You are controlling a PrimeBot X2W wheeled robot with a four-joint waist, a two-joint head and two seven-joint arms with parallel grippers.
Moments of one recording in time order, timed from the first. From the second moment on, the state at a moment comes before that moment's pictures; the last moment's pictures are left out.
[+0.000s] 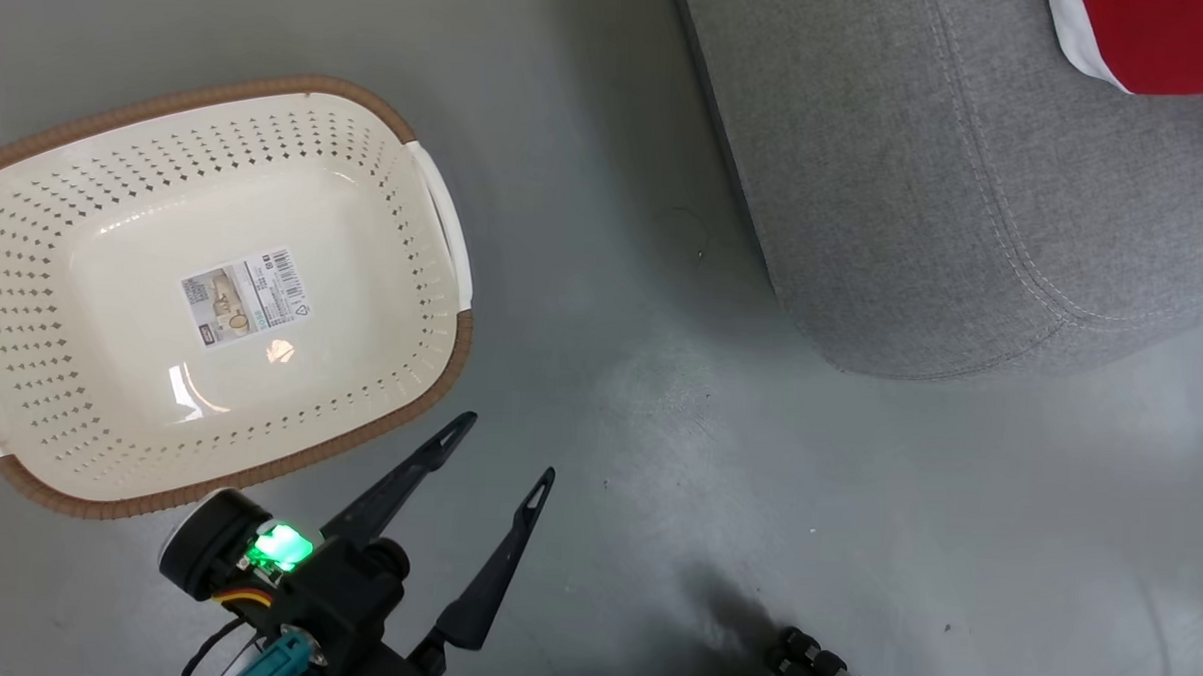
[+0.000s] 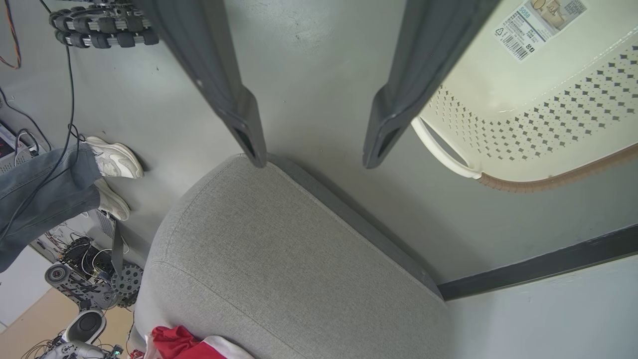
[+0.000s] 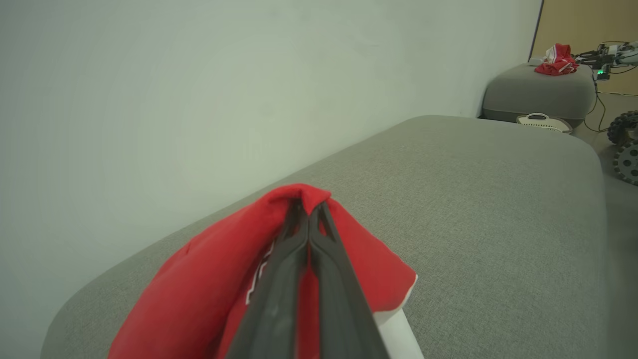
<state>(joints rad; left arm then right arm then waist) -0.11 0.41 -0.48 -0.32 -0.30 -0.08 0.11 -1.20 -0.43 -0.19 0.98 0.52 0.06 -0.26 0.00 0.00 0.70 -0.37</state>
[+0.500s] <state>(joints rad) -0.11 0.42 -0.46 -0.35 -0.30 -0.06 0.13 -1.14 -0.43 -0.25 1.01 0.49 0.07 -0.26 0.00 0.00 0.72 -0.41</state>
